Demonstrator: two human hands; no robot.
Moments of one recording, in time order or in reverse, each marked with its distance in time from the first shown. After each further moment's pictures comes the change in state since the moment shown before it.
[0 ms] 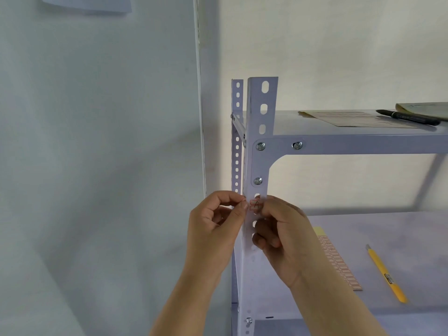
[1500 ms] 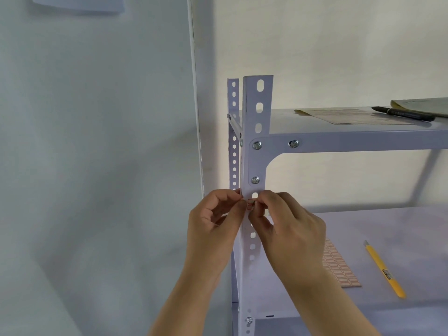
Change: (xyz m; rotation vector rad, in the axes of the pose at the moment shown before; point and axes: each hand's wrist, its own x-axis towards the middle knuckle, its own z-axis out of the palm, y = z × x) left_hand 0.001 0.001 0.002 -0.048 -0.021 -0.019; right_hand 0.017 0.023 -0.025 -1.306 0.407 -1.403
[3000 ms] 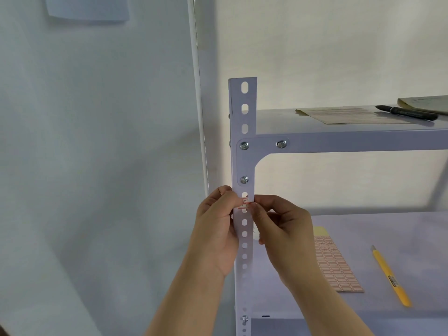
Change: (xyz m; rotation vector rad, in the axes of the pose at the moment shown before) left_hand 0.003 0.021 0.033 -0.518 -0.066 -0.385; right_hand -0.005 0.008 -0.011 0.905 -0.343 0.802
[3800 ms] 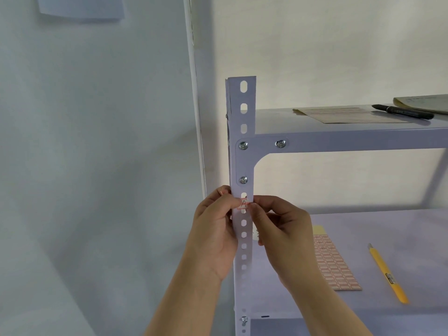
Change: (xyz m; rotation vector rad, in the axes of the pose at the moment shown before) left_hand 0.006 -0.005 -0.009 -0.064 -0.057 -0.043; right_hand -0.001 -0.002 0.001 -0.013 0.015 0.000
